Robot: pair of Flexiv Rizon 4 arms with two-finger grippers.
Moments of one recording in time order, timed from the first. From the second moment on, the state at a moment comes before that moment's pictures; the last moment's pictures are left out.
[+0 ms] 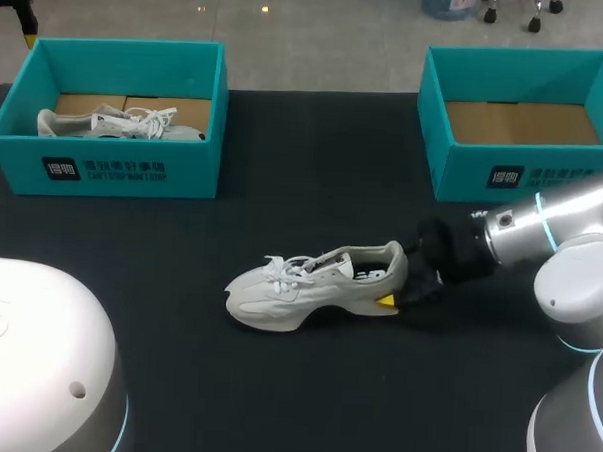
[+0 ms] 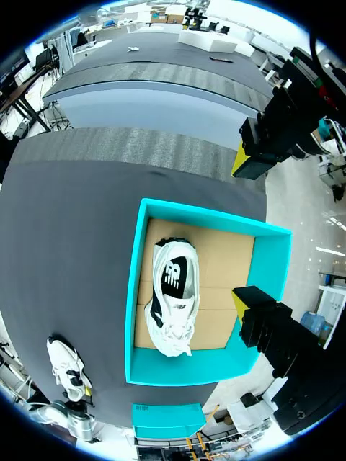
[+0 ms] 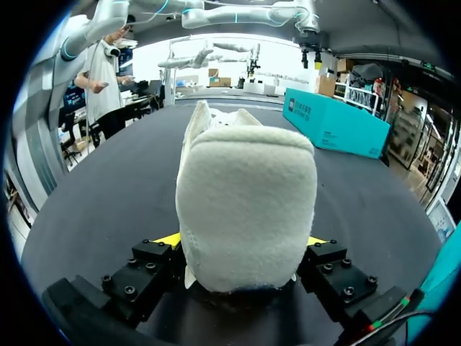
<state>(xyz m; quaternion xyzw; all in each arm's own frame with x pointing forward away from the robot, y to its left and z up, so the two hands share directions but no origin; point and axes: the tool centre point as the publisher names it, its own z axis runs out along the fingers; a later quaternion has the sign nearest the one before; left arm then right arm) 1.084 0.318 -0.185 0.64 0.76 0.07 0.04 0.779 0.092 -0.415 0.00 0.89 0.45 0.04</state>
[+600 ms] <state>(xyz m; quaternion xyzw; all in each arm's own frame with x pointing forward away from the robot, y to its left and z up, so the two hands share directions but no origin) 1.084 0.318 -0.185 0.64 0.76 0.07 0.04 0.766 0.082 -0.423 0.02 0.90 0.44 0.05</state>
